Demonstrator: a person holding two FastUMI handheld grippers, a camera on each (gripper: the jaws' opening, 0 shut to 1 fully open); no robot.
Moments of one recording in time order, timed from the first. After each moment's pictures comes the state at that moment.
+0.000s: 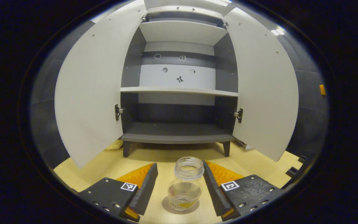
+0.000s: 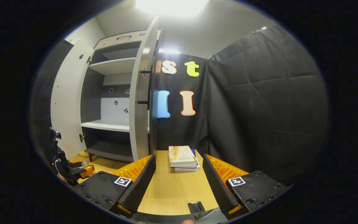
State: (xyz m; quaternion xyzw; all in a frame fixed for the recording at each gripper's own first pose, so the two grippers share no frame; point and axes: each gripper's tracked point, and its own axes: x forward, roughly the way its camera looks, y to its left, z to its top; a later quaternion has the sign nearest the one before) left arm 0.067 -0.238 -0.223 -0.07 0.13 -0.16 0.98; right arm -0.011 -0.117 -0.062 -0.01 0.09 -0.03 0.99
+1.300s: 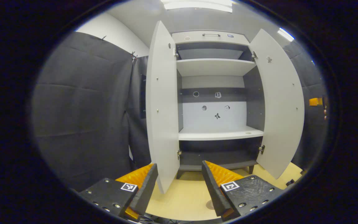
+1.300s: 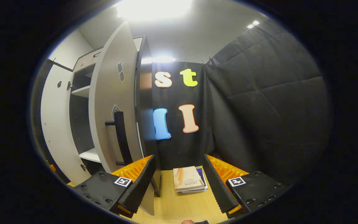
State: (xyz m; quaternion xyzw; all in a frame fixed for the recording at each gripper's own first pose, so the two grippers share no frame) left arm 0.008 -0.034 -0.034 -0.04 0.07 0.00 1.00; right arm 0.119 -0.140 0.043 0.05 0.07 -0.02 1.00
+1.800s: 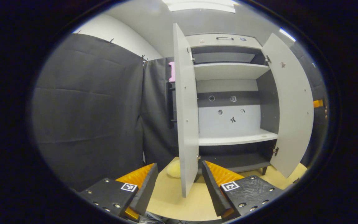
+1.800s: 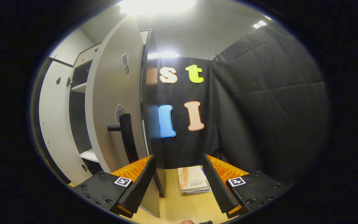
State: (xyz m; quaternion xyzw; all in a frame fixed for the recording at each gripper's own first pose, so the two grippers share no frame) left arm 0.015 0.034 -0.018 -0.03 0.06 0.04 1.00; right arm 0.141 -0.097 0.043 0.03 0.09 0.01 1.00
